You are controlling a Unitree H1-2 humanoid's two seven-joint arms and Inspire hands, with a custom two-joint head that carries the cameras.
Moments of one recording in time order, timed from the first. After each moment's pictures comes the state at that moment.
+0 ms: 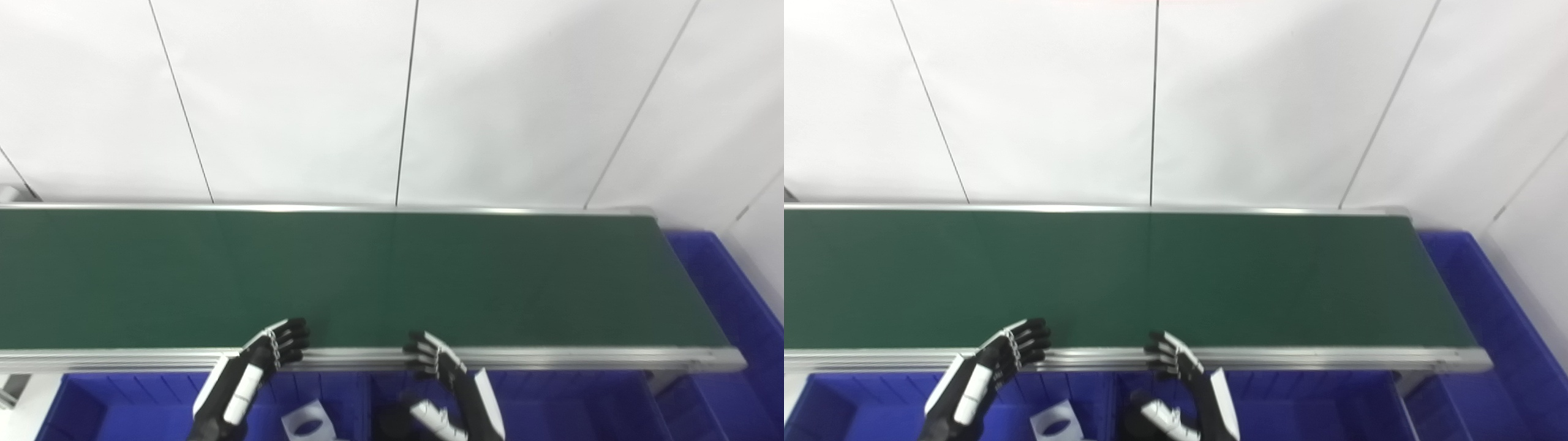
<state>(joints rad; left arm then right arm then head) 0.18 0.10 -0.10 -0.01 -0.09 -0.13 -0.26 0.19 -0.04 0.29 0.15 -0.25 -0.42 -0.17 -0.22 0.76</state>
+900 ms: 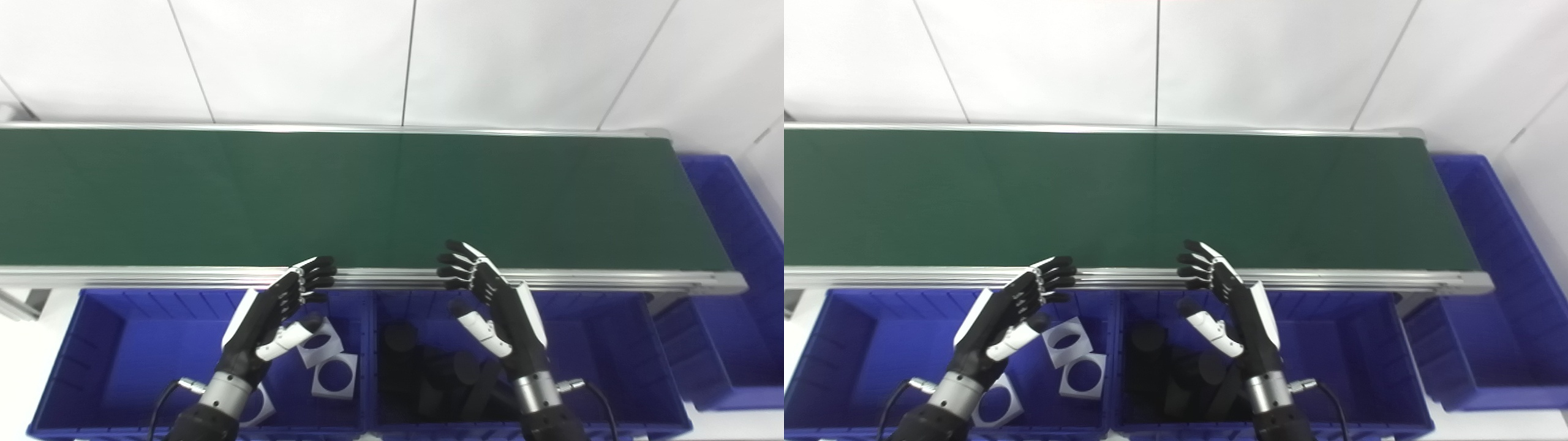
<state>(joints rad) 0.24 0.09 -0.17 -0.08 0.04 -0.14 -0.24 0.23 -0.09 0.20 -0.01 -0.12 -0.35 0.02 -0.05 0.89</state>
